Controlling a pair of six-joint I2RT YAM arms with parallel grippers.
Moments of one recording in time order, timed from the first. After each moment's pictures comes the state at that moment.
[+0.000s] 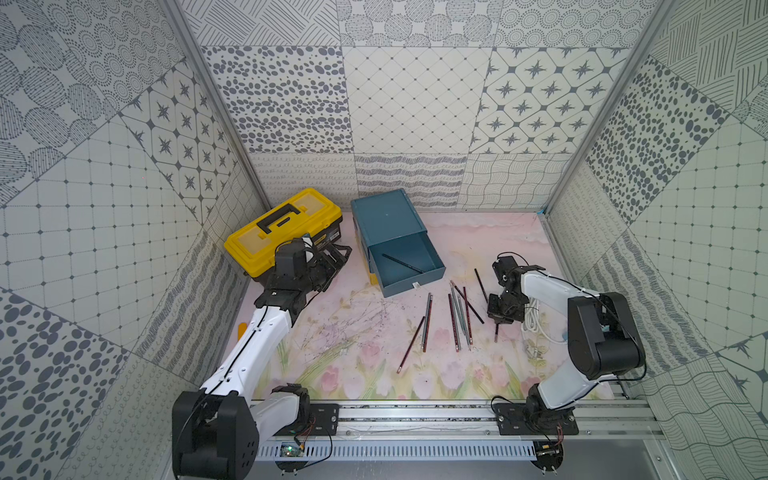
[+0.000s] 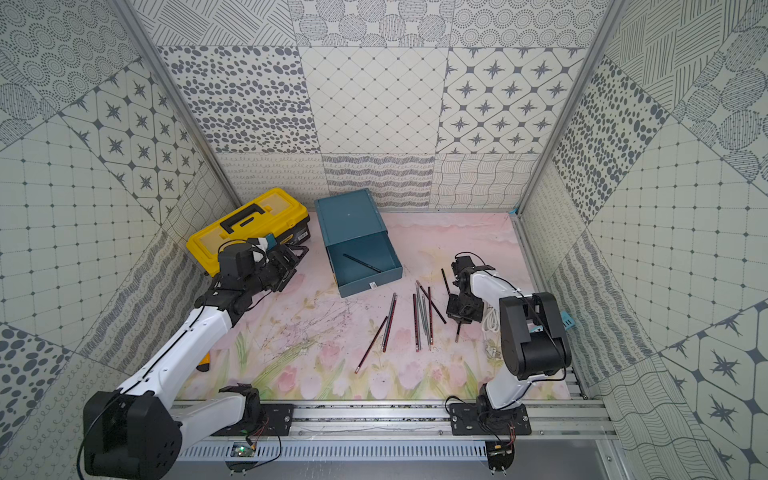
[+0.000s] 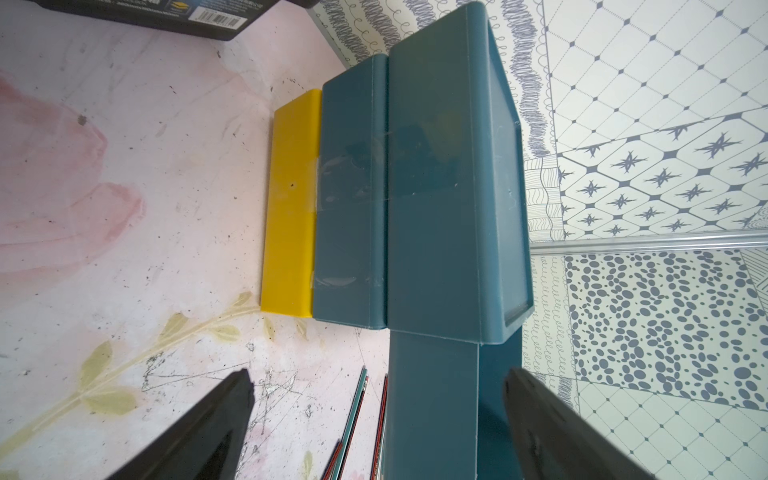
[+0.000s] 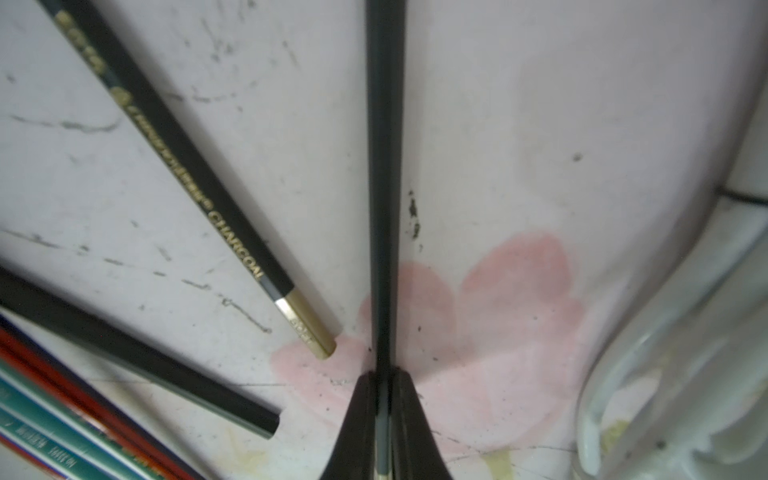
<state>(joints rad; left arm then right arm) -0.04 1.15 0.82 -0.16 0.40 -0.94 0.15 1.64 0.95 -0.84 0.03 0.44</state>
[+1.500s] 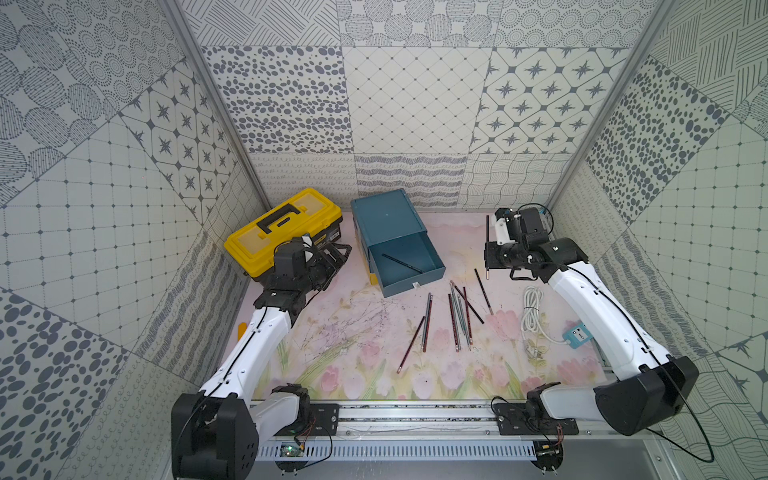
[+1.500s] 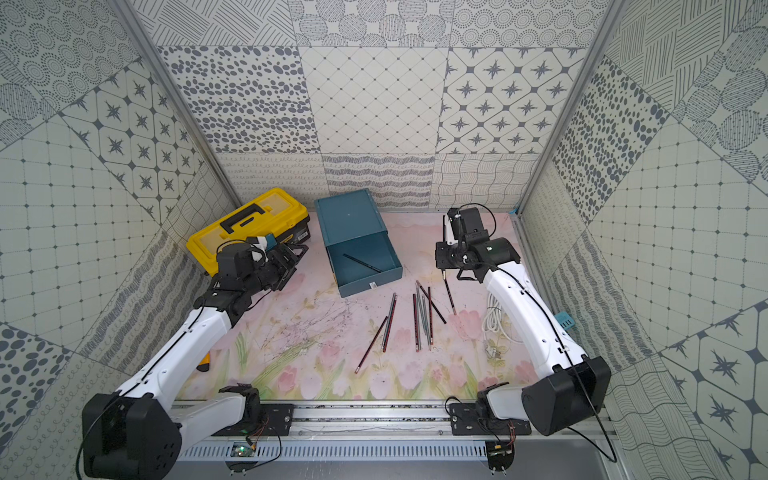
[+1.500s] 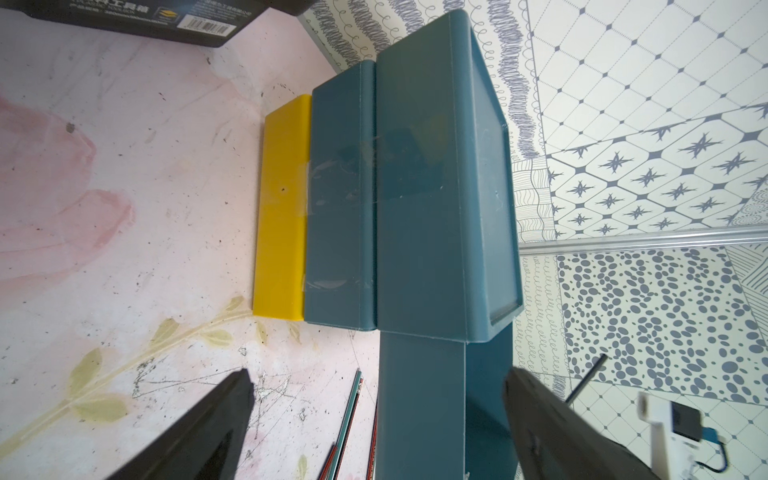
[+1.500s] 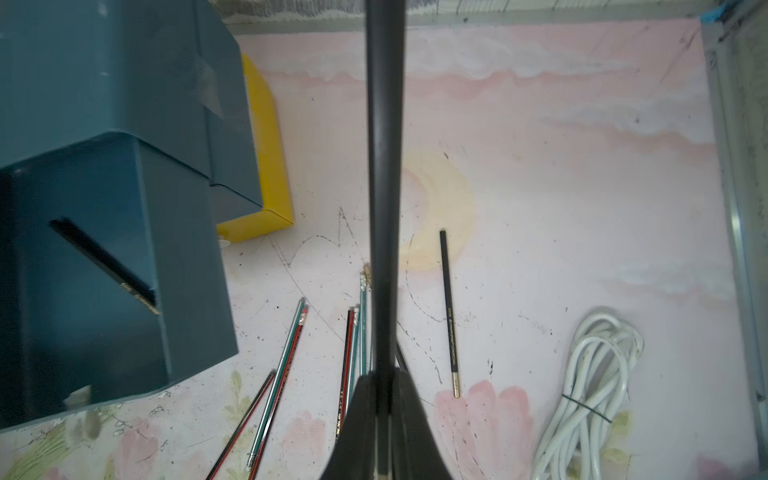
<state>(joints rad) -0.04 1.14 0.82 -0.14 0.41 -0.94 0.36 1.37 1.45 -0.92 0.06 0.21</state>
